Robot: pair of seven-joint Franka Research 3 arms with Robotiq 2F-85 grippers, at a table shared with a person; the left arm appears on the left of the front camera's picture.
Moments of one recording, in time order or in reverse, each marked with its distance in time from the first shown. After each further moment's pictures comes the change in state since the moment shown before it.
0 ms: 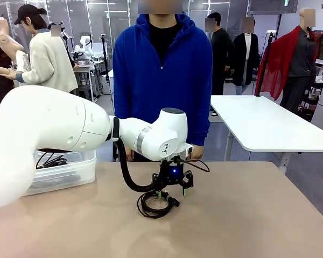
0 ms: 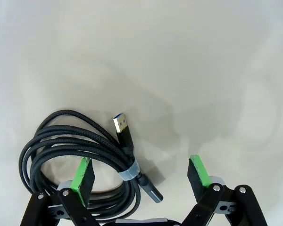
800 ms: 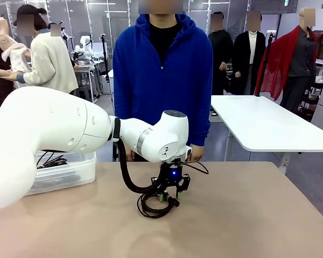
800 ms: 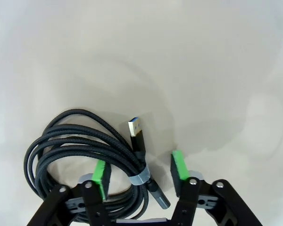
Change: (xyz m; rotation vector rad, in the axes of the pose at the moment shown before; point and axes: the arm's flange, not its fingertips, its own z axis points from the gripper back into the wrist) left arm -0.002 0.004 -0.003 0.044 -0.030 0.064; right arm 0.000 0.000 0.000 0.000 0.000 0.000
